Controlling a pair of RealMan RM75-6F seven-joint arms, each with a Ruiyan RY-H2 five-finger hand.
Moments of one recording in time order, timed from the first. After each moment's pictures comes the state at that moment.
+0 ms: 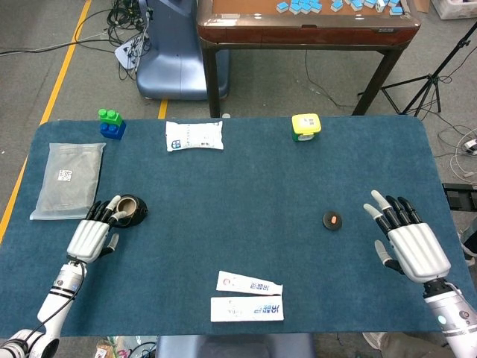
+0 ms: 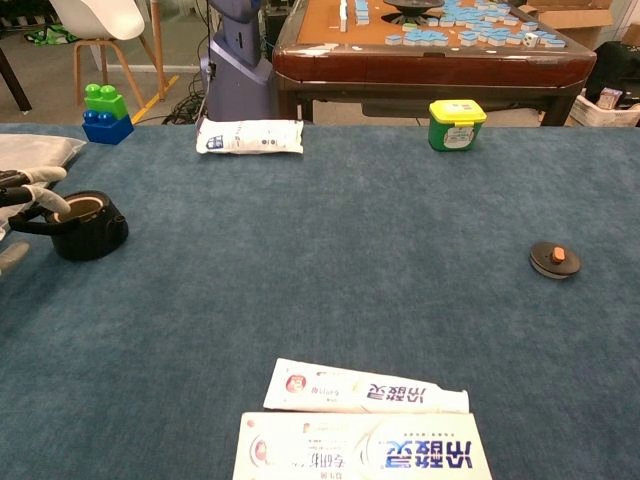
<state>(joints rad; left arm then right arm) -0.42 -1.54 -0.04 -1.07 1.46 1.22 -0.04 0.23 -0.84 0.04 -2.00 -1.50 1.30 -0.30</state>
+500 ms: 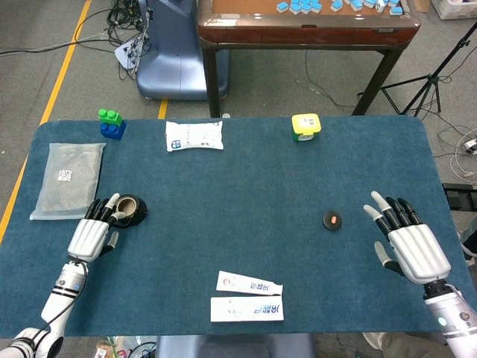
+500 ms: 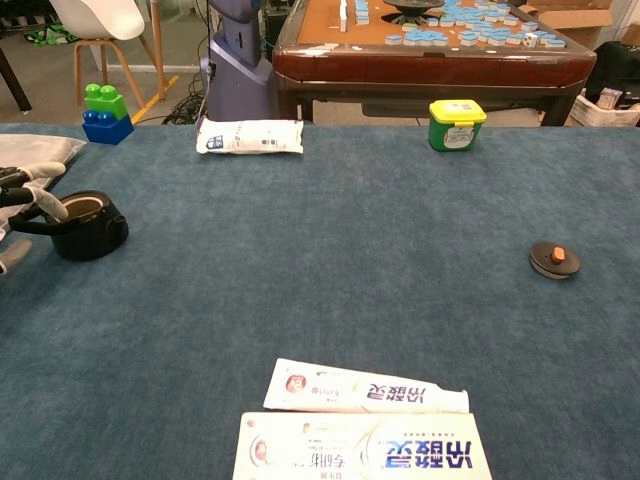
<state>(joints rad) -0.41 -1.63 -0.05 -0.91 1.49 1.27 -0.10 0.22 -0.83 0.04 -2.02 -1.50 1.30 -0.30</state>
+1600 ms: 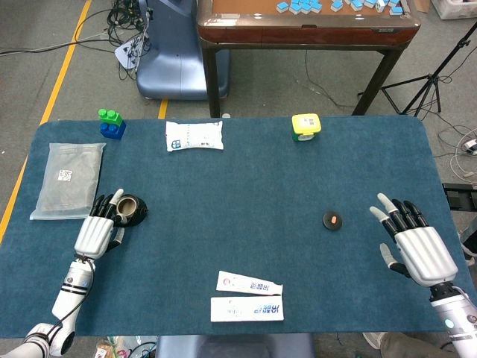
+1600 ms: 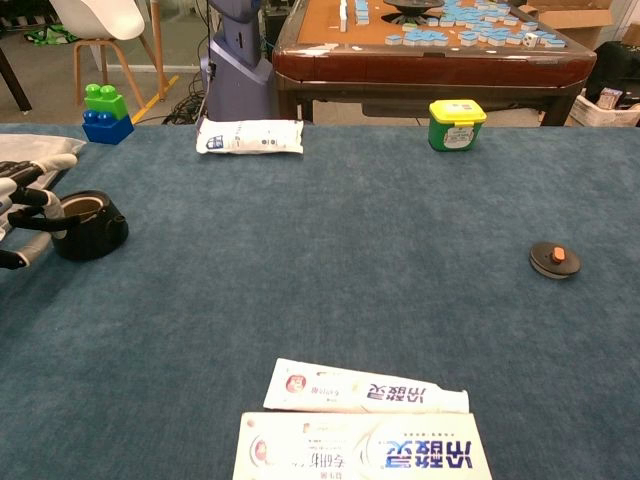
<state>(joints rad) -0.42 -1.76 -0.07 -0.72 1.51 1.33 -0.19 0.20 -0.83 0.03 -1.98 -1.51 1.31 -0.23</state>
